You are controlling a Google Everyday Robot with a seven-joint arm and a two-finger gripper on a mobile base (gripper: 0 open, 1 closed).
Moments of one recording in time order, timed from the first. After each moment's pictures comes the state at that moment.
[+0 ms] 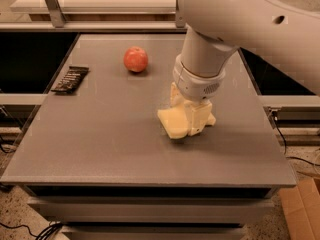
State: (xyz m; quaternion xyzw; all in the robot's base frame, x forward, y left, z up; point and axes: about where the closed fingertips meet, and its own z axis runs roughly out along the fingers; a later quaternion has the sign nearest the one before) arm 0.482 -0.058 0.859 -0.85 0.51 -0.01 0.09
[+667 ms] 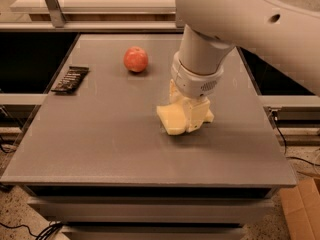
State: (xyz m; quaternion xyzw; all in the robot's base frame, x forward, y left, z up) arm 0.491 -0.057 0.861 -0.85 0.52 -0.02 0.09
